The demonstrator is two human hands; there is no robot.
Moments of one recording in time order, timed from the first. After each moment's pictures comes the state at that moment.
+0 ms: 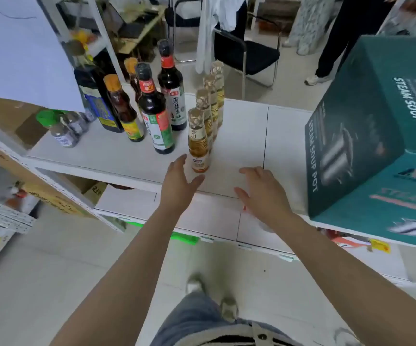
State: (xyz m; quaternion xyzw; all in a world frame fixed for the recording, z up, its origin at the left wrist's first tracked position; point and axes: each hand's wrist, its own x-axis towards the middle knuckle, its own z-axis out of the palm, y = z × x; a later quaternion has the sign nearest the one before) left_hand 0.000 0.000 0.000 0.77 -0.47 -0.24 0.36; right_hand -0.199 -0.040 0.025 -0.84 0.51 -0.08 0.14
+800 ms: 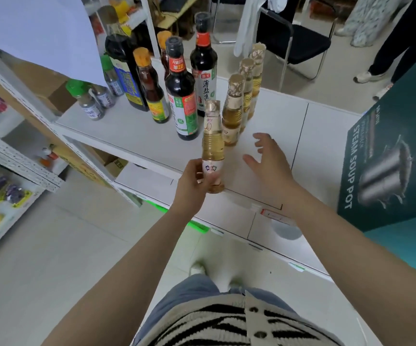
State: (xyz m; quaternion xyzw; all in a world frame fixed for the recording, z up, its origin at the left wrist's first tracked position) left_hand -0.009 0.018 -0.019 0.72 -0.33 -0.33 0.52; right_hand -0.148 -0.112 0.007 -0.79 0.49 -0.18 0.32
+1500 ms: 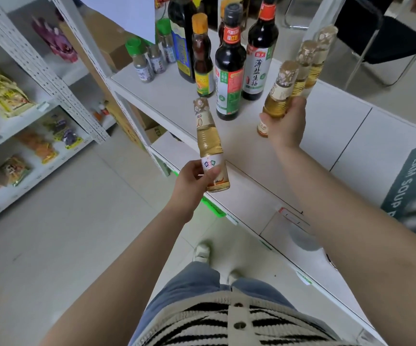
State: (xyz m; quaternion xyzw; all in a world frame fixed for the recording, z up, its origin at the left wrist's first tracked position) left_hand -0.021 0.075 -0.014 0.70 -0.12 -0.37 0.60; right_hand -0.071 -0.147 0.009 -0.70 0.51 -0.32 0.37
